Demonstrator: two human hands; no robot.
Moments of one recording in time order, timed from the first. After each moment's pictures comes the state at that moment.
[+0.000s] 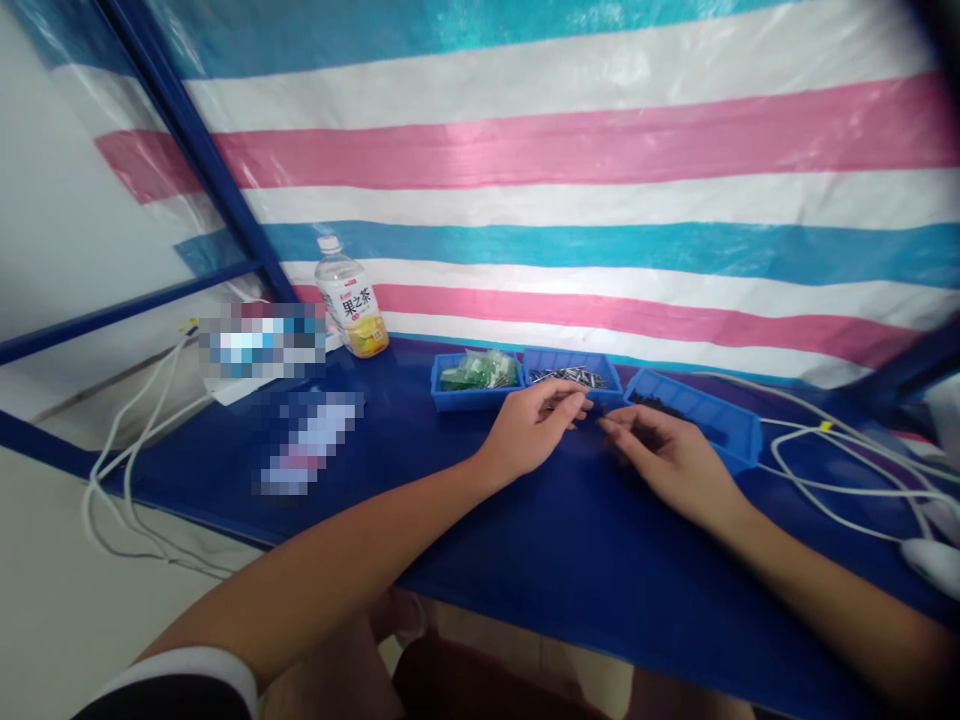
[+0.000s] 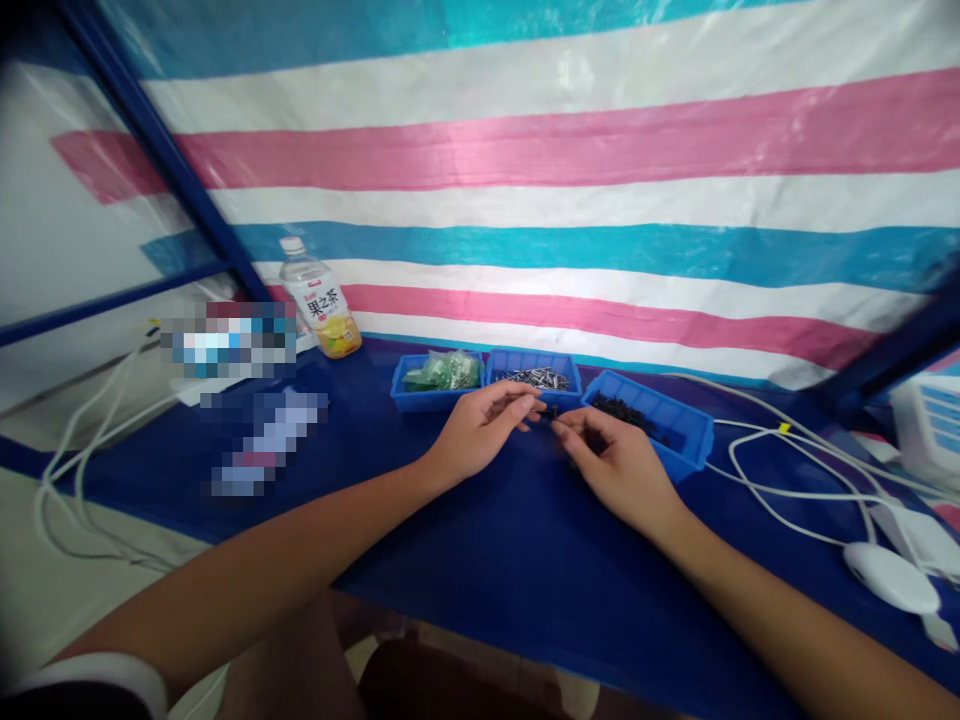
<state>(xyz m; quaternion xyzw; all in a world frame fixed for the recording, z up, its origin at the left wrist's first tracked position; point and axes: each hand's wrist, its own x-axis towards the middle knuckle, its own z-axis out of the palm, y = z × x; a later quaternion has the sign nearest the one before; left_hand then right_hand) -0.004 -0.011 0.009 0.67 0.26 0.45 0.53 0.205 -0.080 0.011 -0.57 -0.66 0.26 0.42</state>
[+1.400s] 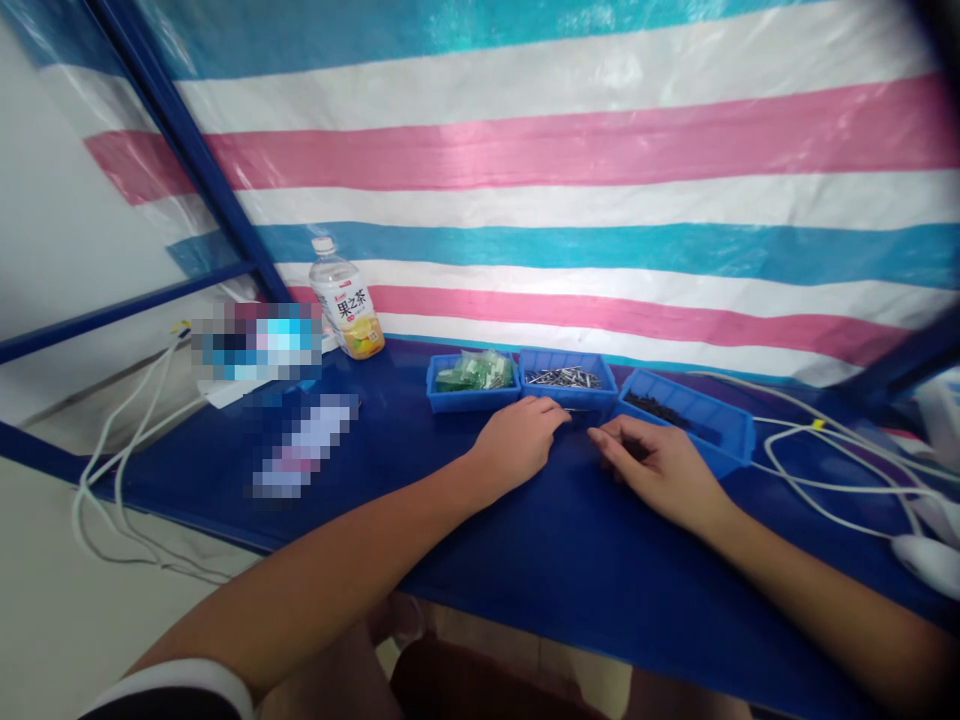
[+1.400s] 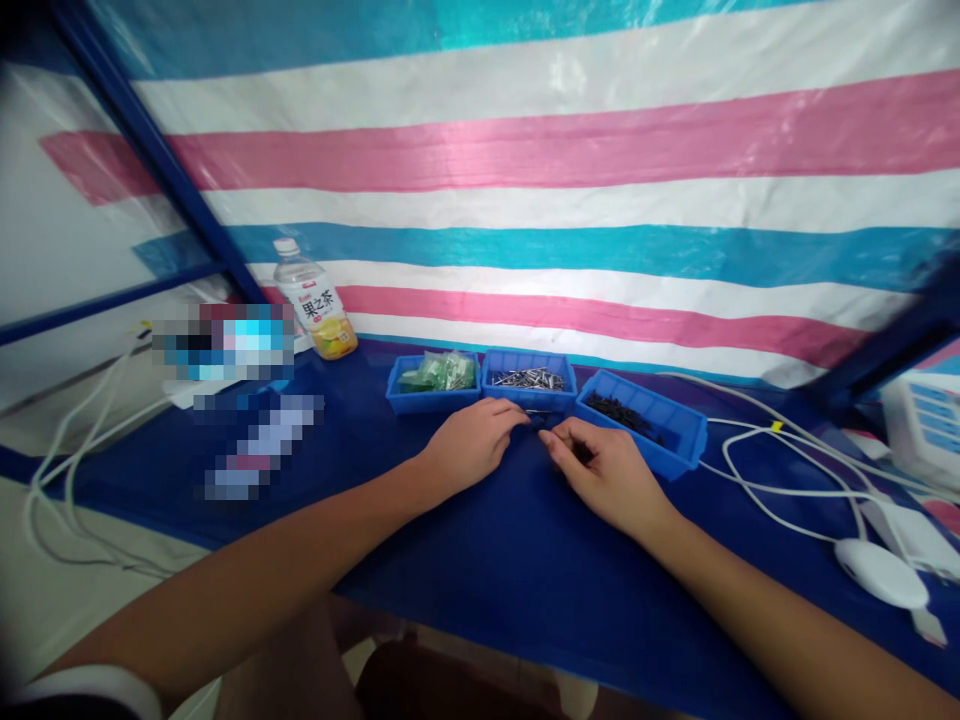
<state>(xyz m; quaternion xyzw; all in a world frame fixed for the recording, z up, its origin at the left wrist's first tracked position) -0.021 -0.002 -0.002 0.93 0.29 0.20 0.07 0.204 -0.084 0.008 -0.57 -0.72 0.20 0.34</state>
